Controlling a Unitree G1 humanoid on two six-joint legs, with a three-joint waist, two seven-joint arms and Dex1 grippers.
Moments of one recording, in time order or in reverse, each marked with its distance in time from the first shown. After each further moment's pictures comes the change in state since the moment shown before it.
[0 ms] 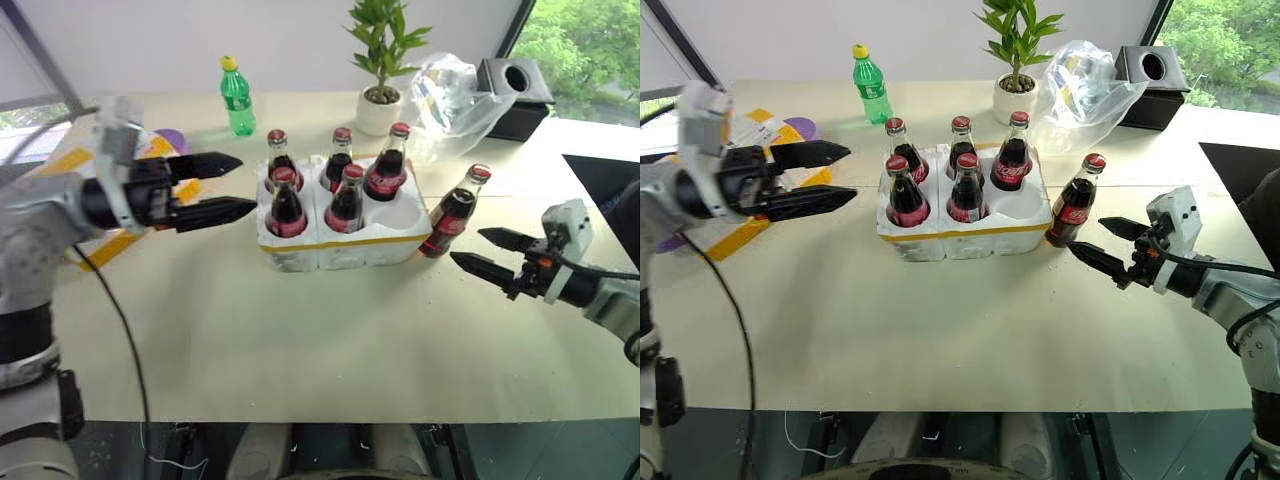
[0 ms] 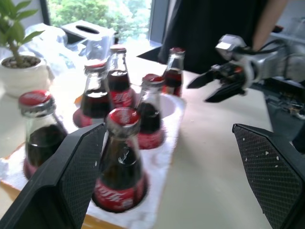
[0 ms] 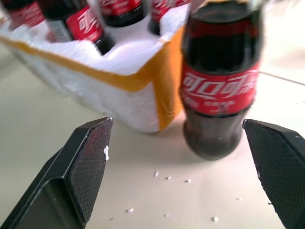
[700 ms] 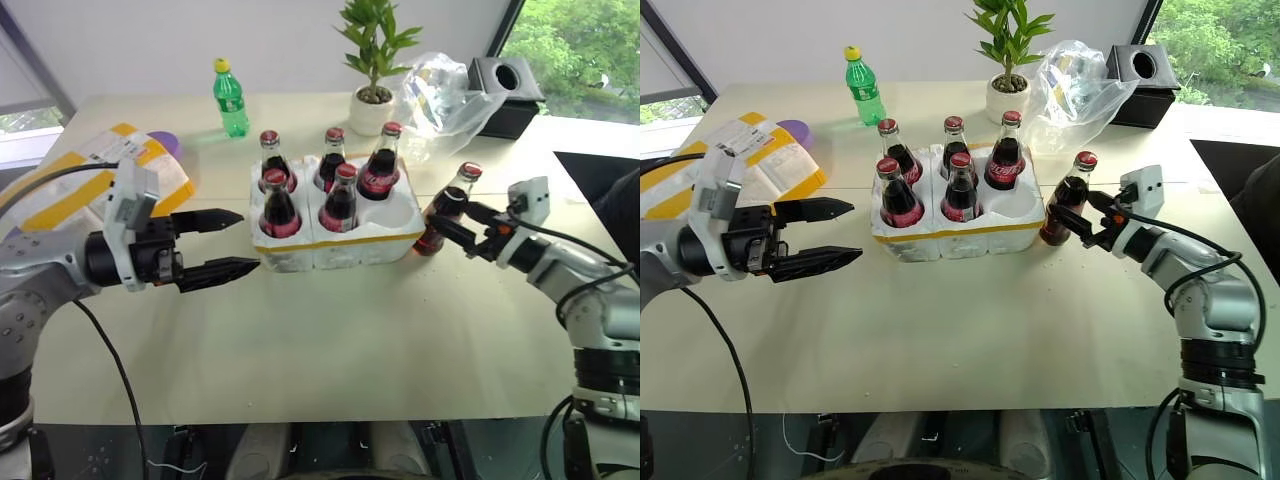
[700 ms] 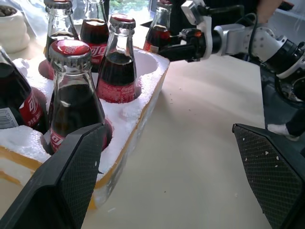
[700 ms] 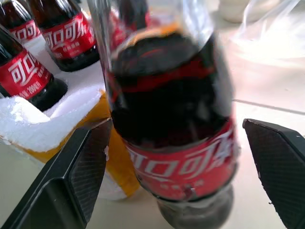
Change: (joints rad) left arm 0.155 -0.007 0.002 -0.133 -0.046 -0.034 0.144; right arm -0.252 0.173 0.140 0.281 -0.144 -0.095 -0.014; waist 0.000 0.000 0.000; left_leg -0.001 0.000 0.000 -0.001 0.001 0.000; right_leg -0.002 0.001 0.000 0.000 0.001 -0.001
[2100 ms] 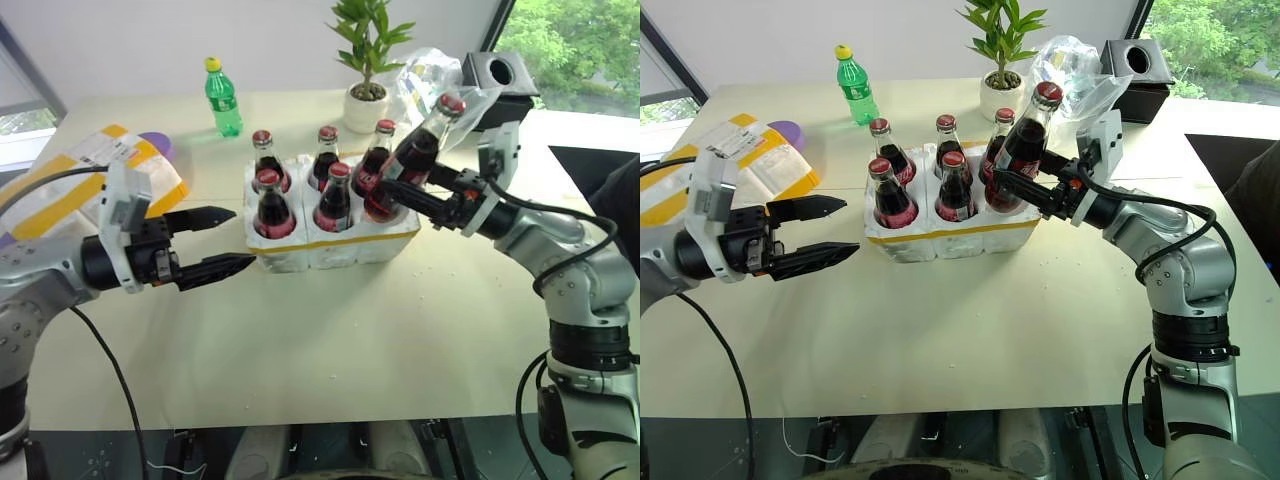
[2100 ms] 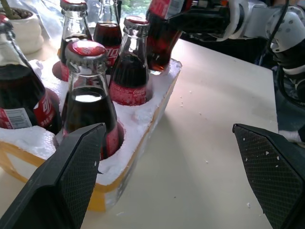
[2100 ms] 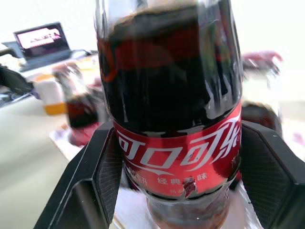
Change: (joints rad) left arm 0.065 0.002 0.026 -0.017 -0.024 -0.046 0.058; right arm -0.163 0.042 0.075 -0.223 0.111 0.094 0.025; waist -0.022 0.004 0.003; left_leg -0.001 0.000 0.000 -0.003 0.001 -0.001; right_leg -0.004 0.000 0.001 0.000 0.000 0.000
